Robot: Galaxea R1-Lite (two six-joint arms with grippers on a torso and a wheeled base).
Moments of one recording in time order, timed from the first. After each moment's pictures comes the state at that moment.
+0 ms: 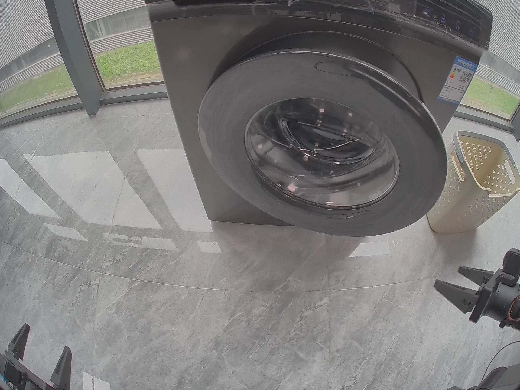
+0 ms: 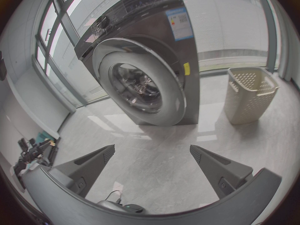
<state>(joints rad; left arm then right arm) 0.00 0.01 -0.02 0.01 -0.01 0.01 0.23 0.96 -0.17 -0.53 0.20 0.23</state>
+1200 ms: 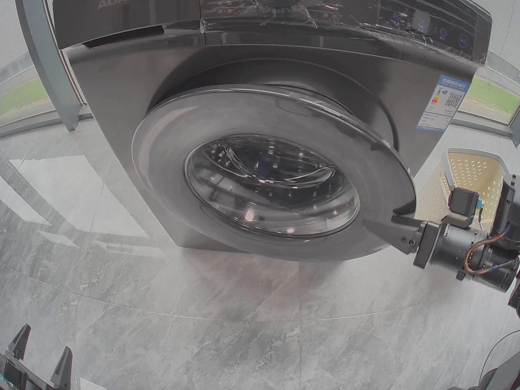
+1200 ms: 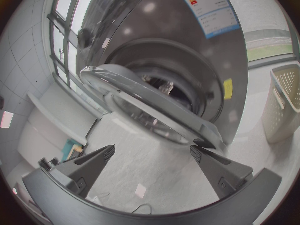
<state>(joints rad) -0.01 0.01 -0.02 0.01 -0.02 0.00 0.56 1.39 -0.49 -0.76 0.11 0.39</state>
